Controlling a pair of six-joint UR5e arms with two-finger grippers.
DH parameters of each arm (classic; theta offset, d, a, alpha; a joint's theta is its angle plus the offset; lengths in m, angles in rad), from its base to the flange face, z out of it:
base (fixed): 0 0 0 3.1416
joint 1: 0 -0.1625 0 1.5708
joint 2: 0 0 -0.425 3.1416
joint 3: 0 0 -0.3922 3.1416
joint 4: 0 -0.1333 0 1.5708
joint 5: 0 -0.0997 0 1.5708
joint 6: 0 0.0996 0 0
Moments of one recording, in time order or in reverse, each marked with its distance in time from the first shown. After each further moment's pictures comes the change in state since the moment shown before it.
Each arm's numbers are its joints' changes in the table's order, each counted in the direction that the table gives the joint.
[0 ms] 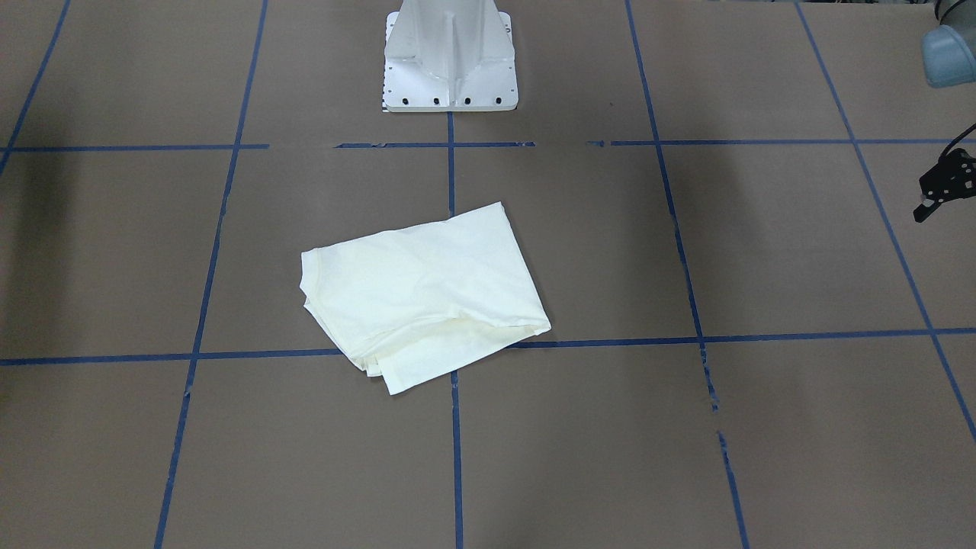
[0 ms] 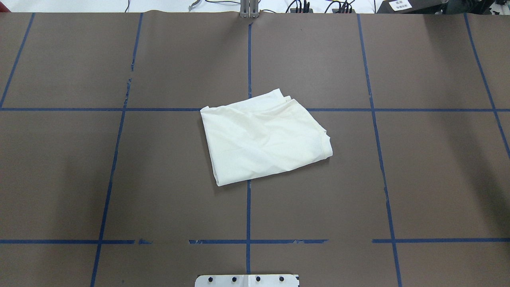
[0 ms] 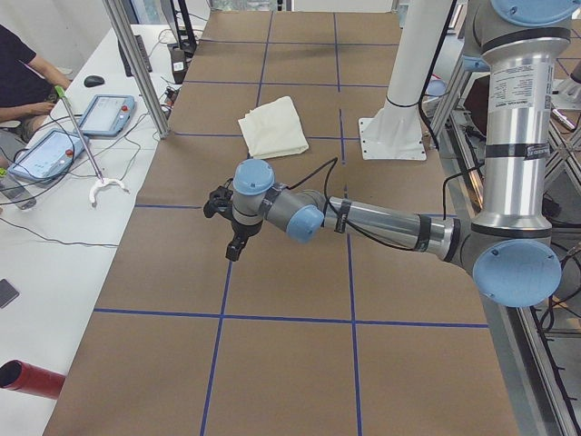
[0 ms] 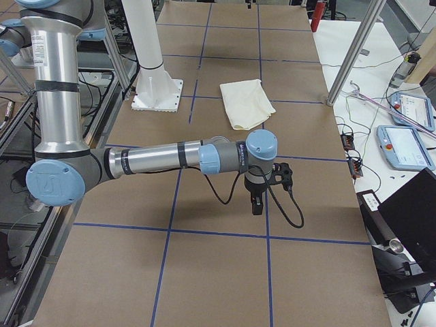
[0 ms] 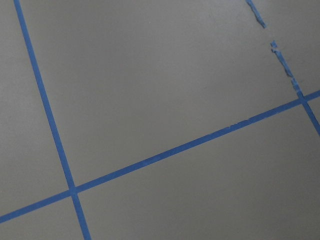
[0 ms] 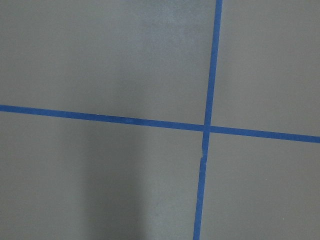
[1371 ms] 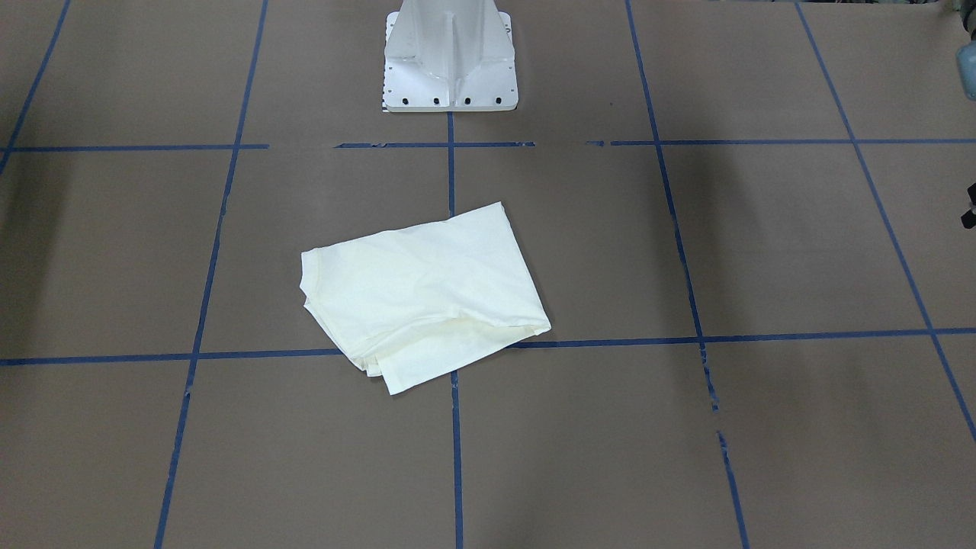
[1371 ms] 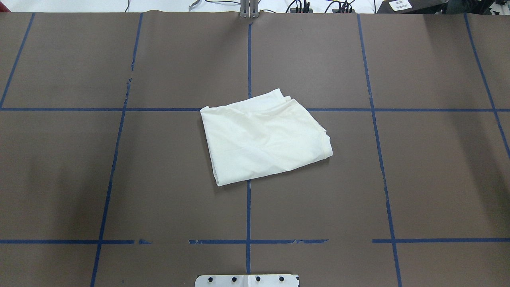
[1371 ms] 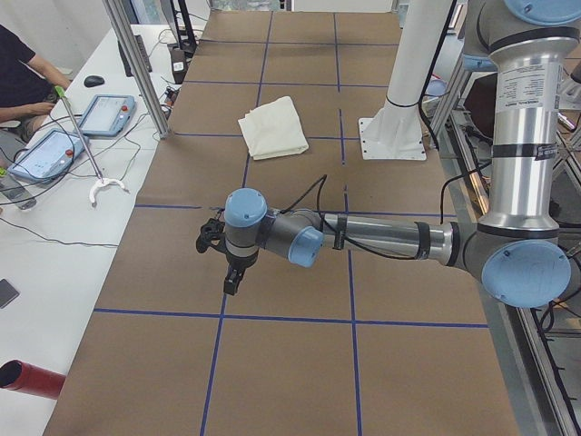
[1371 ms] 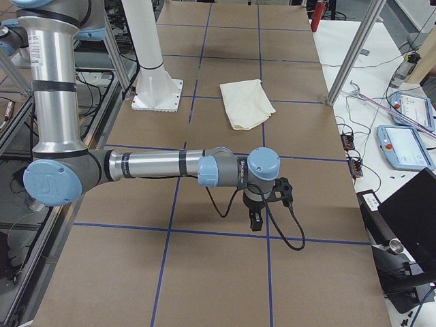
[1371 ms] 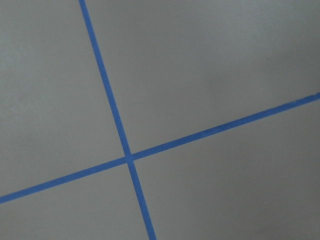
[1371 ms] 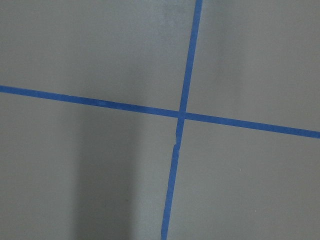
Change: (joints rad) left arm 0.087 0.015 0.091 -0.121 -0.001 0.069; right arm -0.058 -0.007 -0.084 0.031 -0.018 -0.161
